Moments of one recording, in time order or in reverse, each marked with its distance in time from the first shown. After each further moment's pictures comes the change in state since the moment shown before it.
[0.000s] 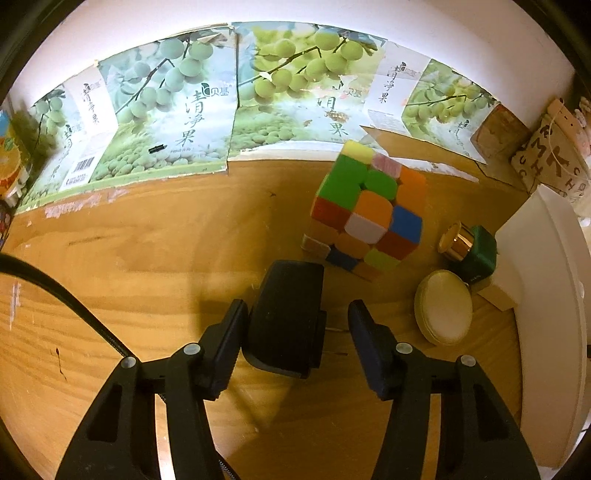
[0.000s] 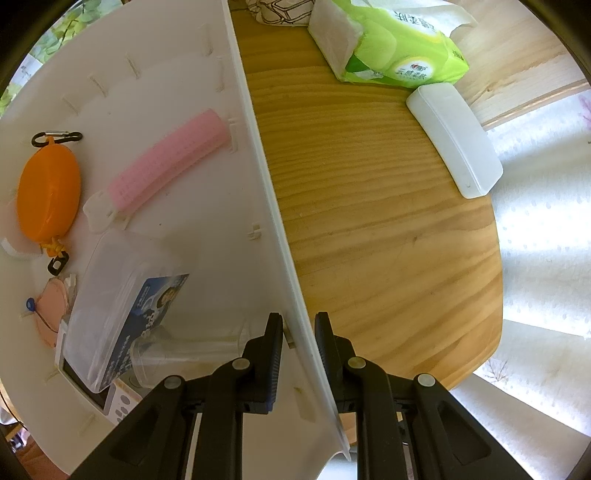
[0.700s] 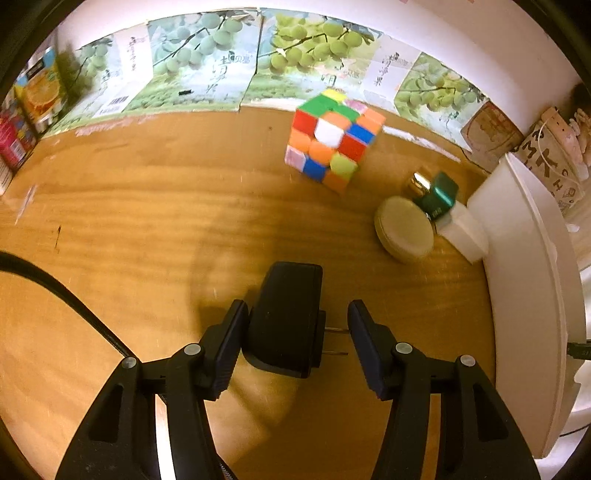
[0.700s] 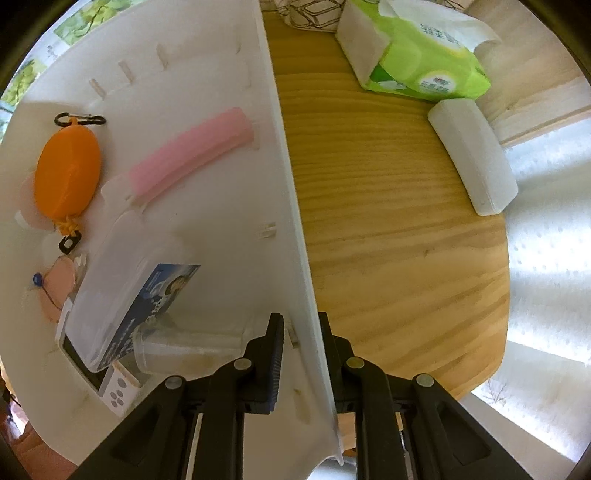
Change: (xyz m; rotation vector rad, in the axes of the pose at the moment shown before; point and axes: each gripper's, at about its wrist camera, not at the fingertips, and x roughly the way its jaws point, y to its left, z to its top) left arm -0.037 -0.025 -0.061 -0.135 0.028 0.003; right arm -0.001 -0.002 -0.005 -0.086 -0.021 0.046
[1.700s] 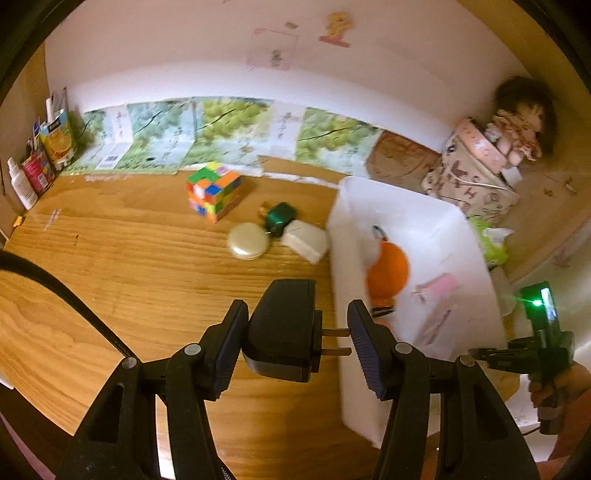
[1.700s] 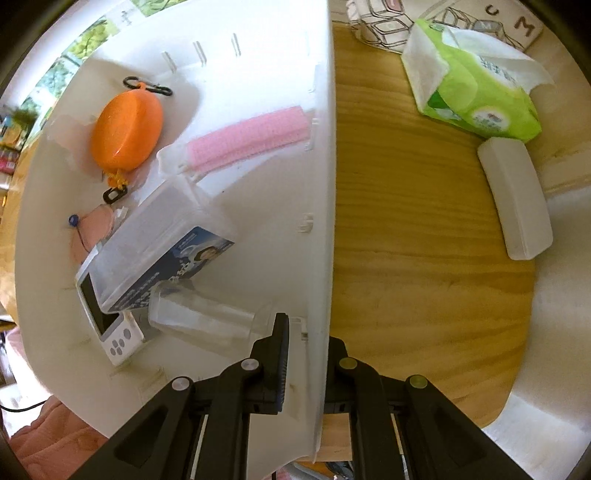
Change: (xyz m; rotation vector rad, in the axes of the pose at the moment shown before) left arm -0.119 -0.136 -0.037 0.009 -0.164 -0.045; right arm 0.003 -0.007 -0.017 -0.232 -0.050 0.144
